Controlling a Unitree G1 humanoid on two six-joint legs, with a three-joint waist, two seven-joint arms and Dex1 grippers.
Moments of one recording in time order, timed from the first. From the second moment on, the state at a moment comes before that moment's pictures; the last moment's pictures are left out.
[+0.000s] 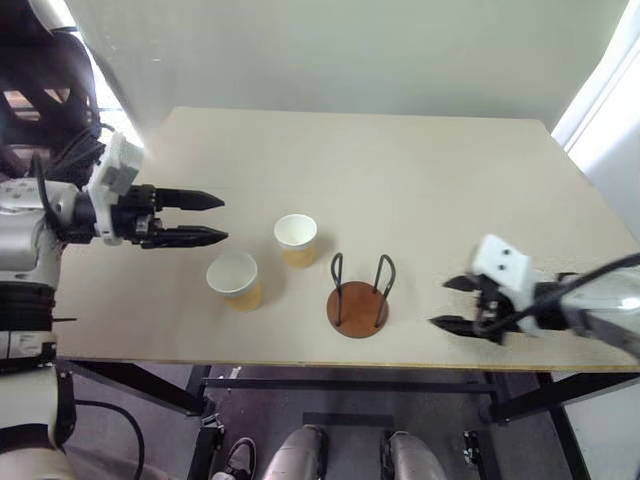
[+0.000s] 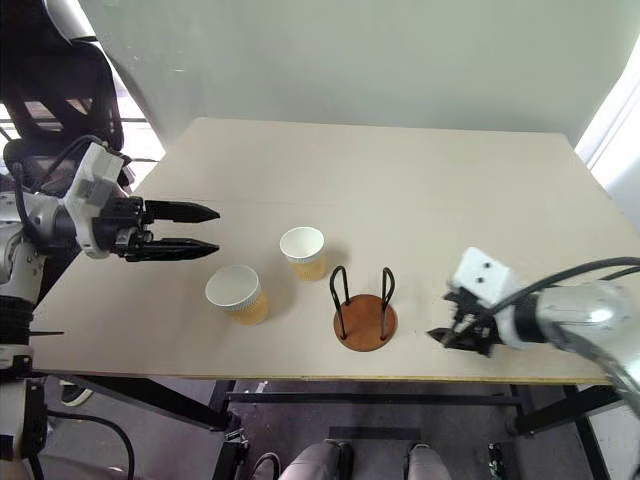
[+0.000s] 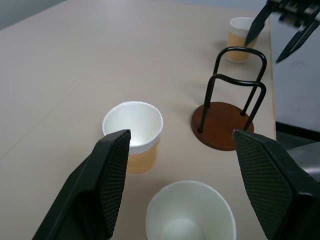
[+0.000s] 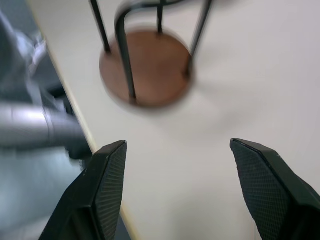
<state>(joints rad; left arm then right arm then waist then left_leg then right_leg) -0.81 1.02 0.06 0.44 -0.50 0.36 -1.58 -0.34 -1.18 -0.18 -0.78 0.72 1.19 0.83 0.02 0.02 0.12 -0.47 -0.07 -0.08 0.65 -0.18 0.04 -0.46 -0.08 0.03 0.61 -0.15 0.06</state>
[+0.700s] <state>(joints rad) -0.84 0.97 -0.01 0.34 -0.56 0.38 -1.58 0.02 -1.35 -0.46 -0.61 0.57 1.06 1.00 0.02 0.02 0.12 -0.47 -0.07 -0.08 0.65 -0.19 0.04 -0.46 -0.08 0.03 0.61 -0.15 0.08</state>
